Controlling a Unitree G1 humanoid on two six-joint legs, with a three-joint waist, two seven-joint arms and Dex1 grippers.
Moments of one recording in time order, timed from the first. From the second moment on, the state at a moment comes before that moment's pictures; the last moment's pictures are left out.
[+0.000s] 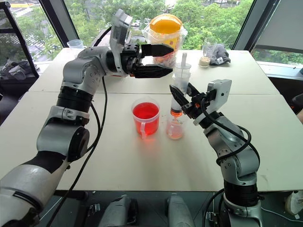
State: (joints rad) left arm -1.31 0.26 0.00 0.60 -0.44 0.45 -1.42; right arm -0.34 -0.33 -0.14 -0.48 0.56 0.52 0.36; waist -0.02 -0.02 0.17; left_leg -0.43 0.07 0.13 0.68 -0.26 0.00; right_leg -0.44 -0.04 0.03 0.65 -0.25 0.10
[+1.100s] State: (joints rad) left arm -1.38 0.18 -0.07 0.71 -0.36 0.40 -1.43; right arm -0.33 -0.36 -0.12 -0.49 0.53 0.52 0.38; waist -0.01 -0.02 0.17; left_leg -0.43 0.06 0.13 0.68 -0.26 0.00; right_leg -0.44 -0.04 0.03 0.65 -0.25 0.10
